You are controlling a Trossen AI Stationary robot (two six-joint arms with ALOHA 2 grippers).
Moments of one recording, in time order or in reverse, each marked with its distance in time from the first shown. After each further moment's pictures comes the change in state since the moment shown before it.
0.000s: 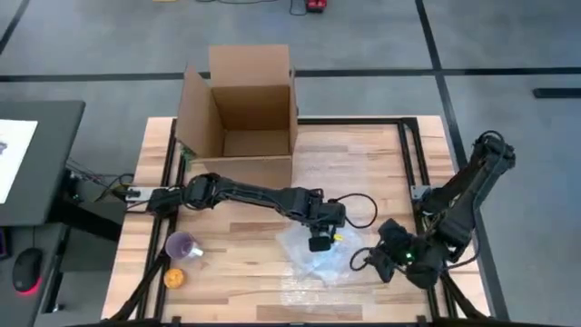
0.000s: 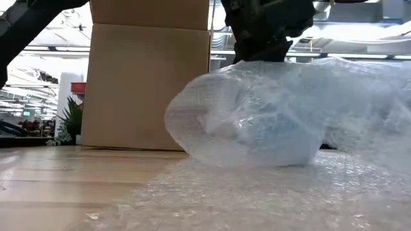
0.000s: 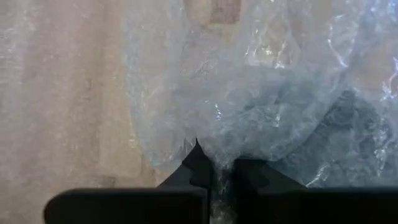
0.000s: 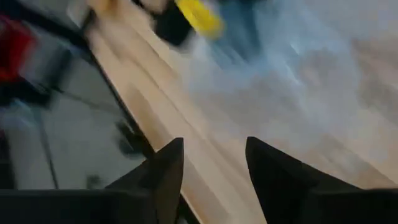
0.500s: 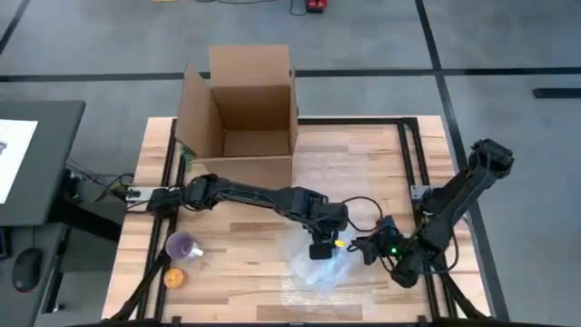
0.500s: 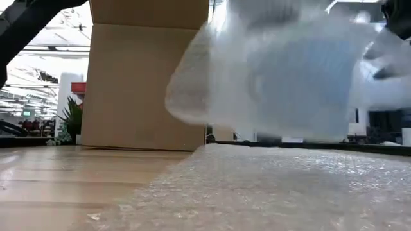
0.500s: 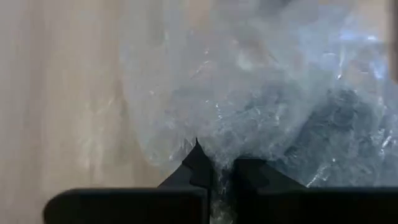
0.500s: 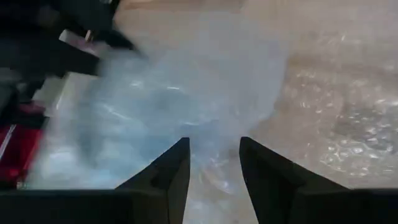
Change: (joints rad) left arm -0.028 -0.001 0.109 0.032 0.190 0.029; right arm -0.012 0.053 -0.385 0.394 0.191 0.227
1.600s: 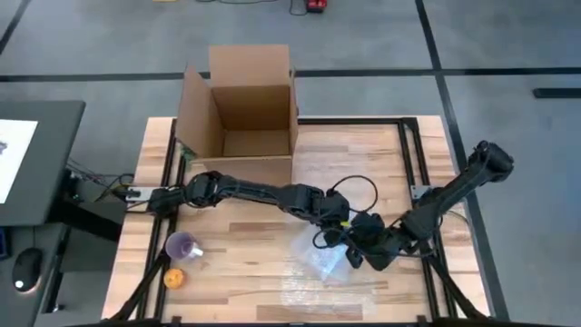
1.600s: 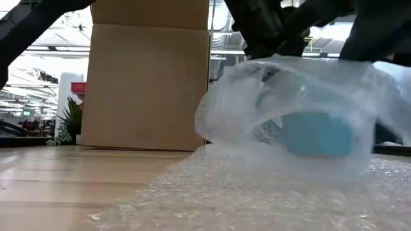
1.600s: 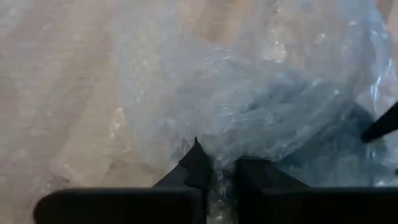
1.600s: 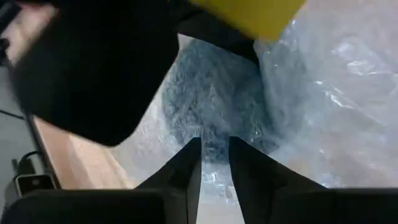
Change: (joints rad) left arm 0.054 0.009 -0.124 0.098 -0.153 -0.420; right arm -0.248 0.047 0.218 -0.182 -0.355 -0.541
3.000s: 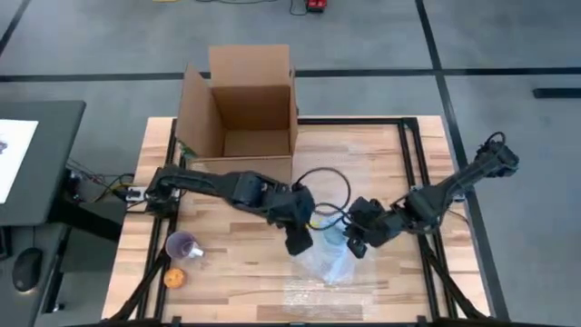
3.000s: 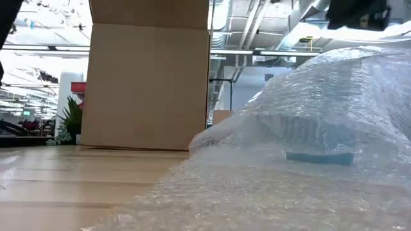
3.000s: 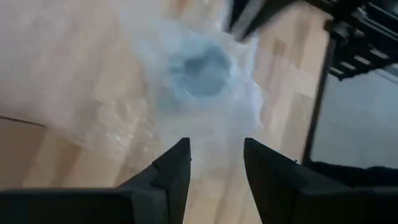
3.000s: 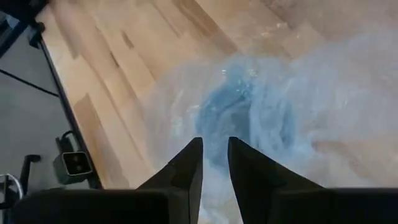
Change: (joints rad) left arm -0.154 -0.361 0.022 -0.360 -0.010 -0.067; right arm -0.169 -0.079 0.173 -0.174 -0.222 -0.261
